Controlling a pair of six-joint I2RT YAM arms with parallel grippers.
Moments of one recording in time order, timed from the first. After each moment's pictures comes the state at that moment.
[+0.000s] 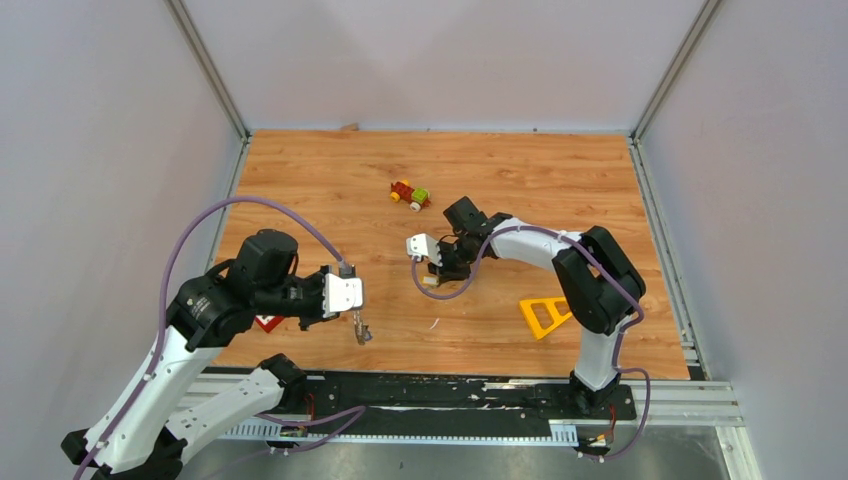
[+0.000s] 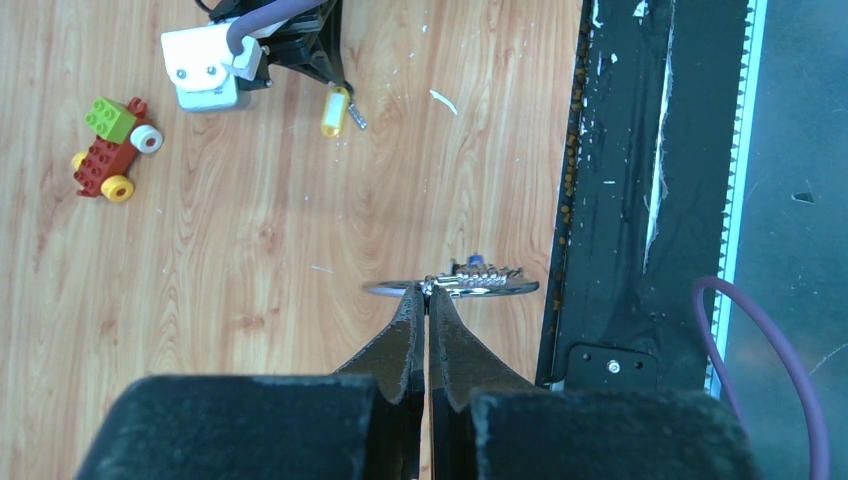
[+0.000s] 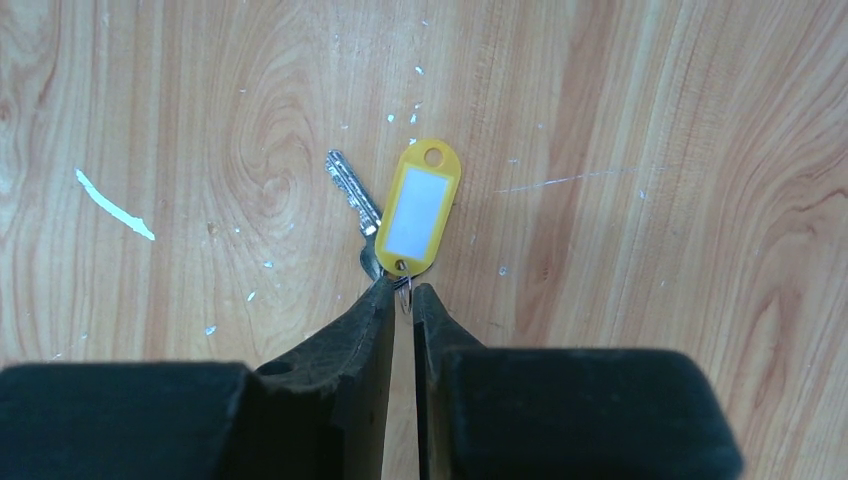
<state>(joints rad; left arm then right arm) -0.66 0.76 1.16 -1.19 0.49 0.71 0.67 1.87 1.18 -0.46 -0.54 -0.94</state>
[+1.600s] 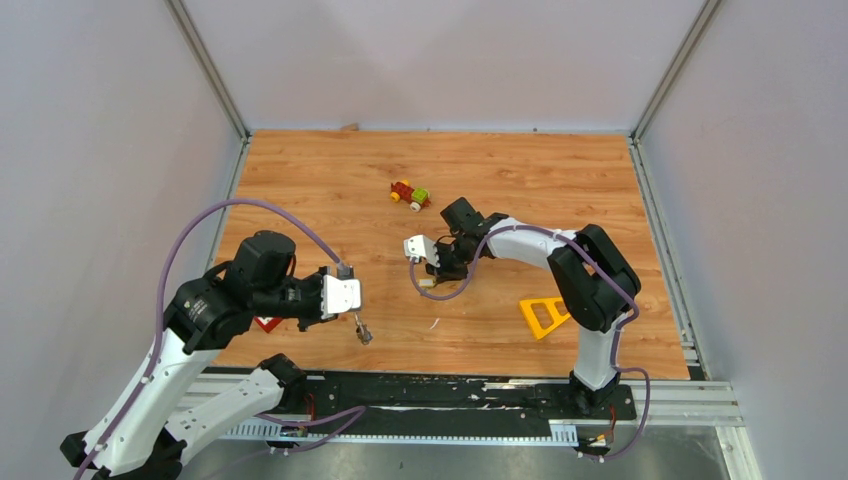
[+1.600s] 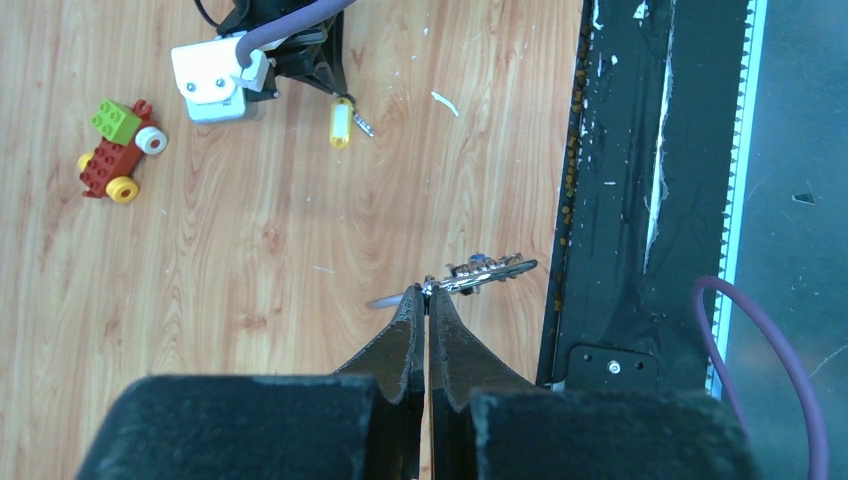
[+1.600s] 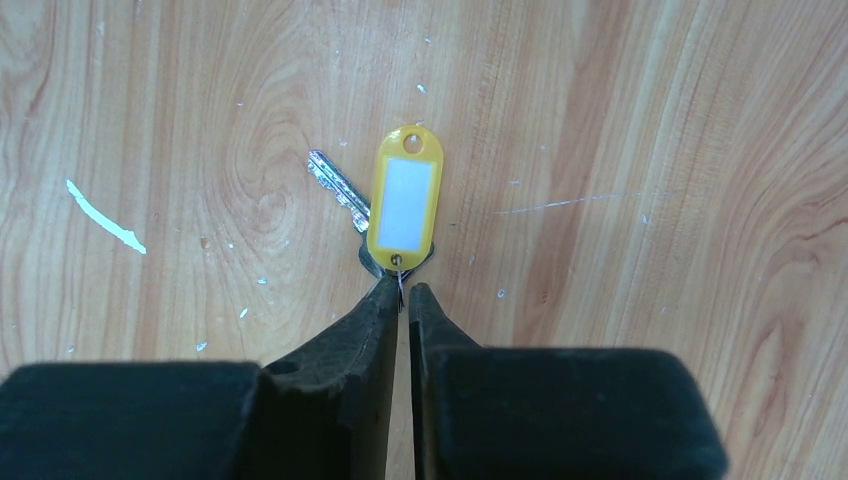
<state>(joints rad) -0.66 0.74 1.16 -1.19 0.49 0.71 0.68 1.90 1.20 -0.44 -0.55 -0.95</state>
